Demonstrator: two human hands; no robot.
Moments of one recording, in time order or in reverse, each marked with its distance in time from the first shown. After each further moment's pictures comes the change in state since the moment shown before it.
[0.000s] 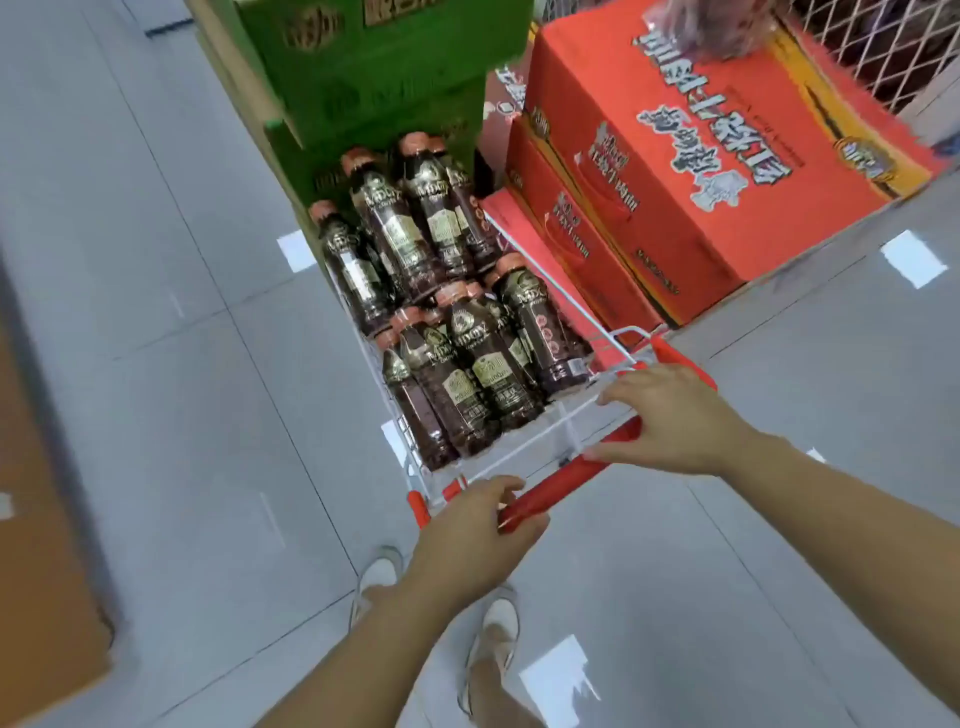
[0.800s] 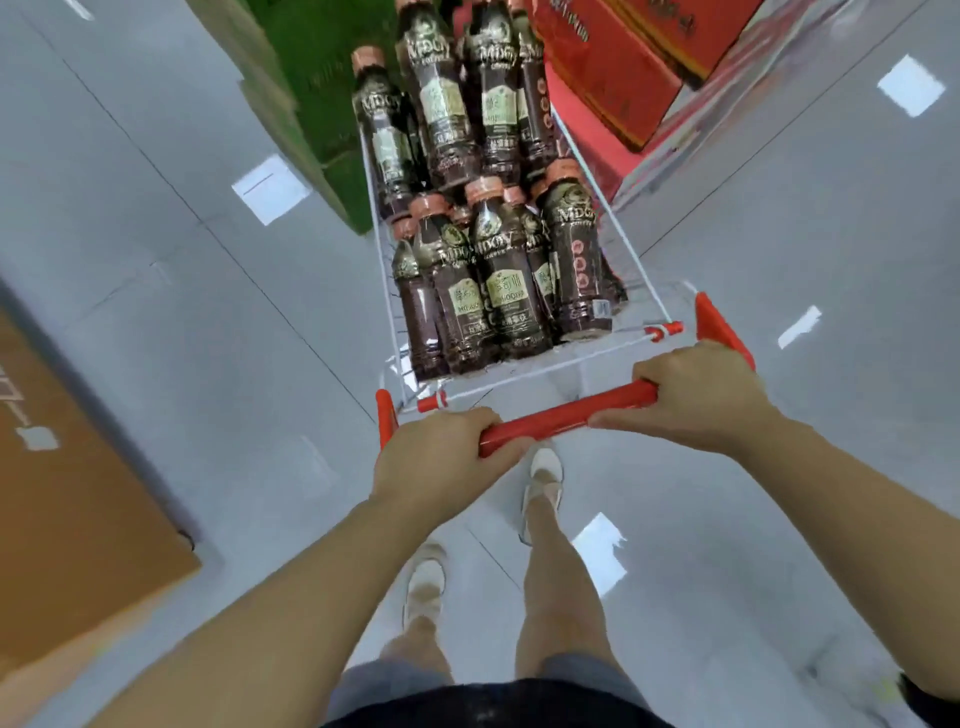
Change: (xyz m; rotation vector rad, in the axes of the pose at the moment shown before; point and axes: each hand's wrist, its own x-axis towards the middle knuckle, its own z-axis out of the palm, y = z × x) left_hand -0.096 -0.116 0.013 0.529 -0.050 0.162; right_hand -0.130 -0.117 0.129 0.040 -0.014 0.231
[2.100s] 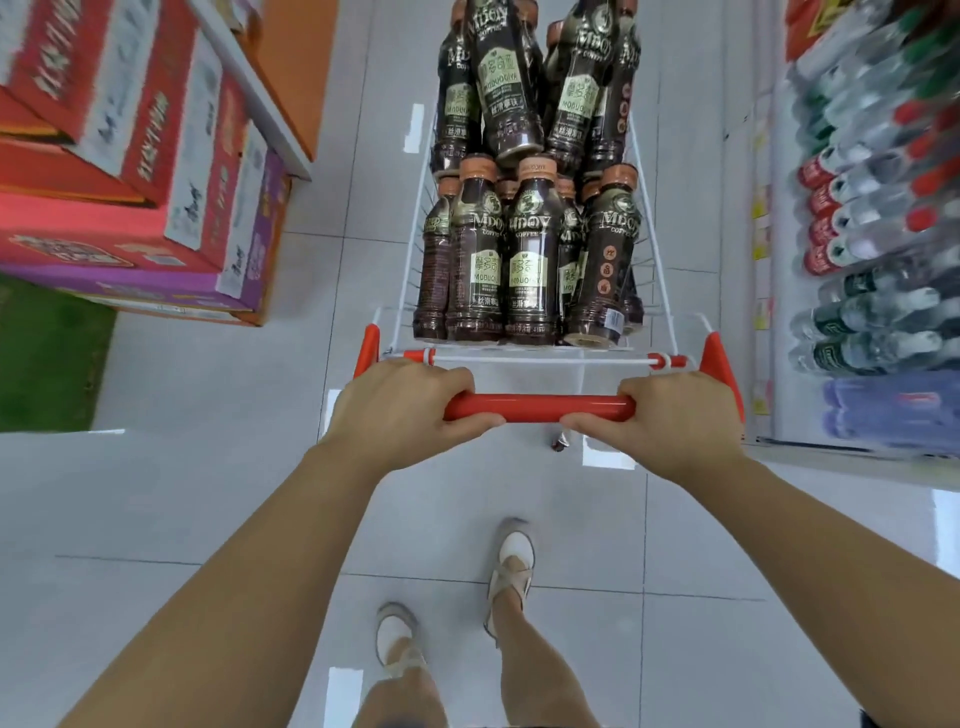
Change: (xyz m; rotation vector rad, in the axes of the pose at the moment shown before) left_hand 0.065 0.321 0.128 0.636 -0.157 0.901; right_hand -0.289 0.191 0.153 0.309 0.208 0.830
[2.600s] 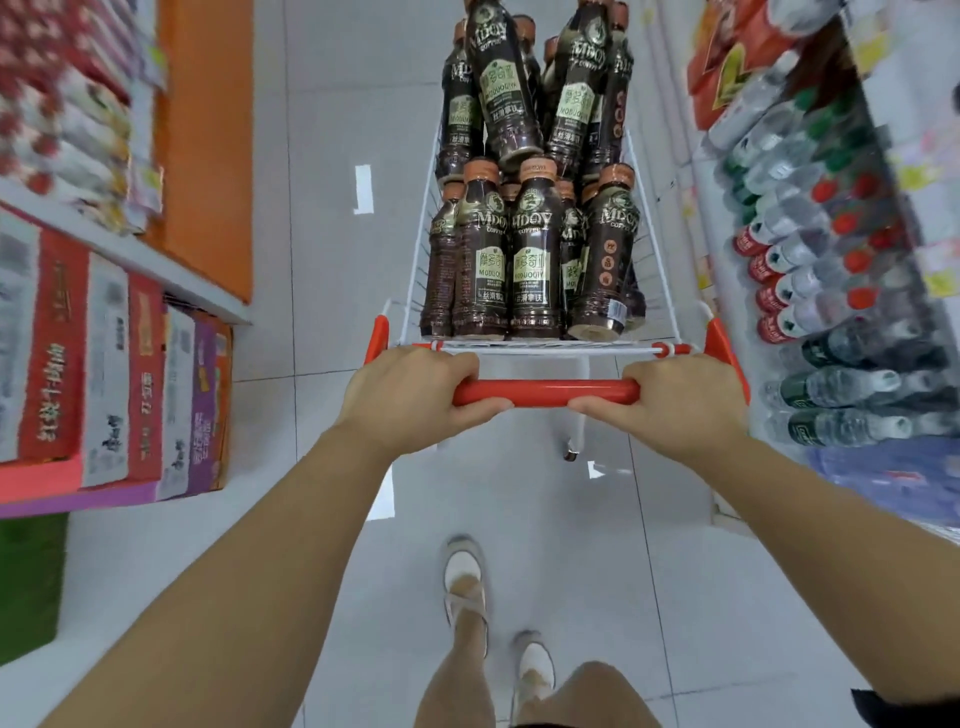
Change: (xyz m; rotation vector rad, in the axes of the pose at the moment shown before) left_hand 0.258 -0.020 -0.088 0.066 0.030 0.160; right_hand 0.182 0.124 -0.069 -0.008 0.083 0.139
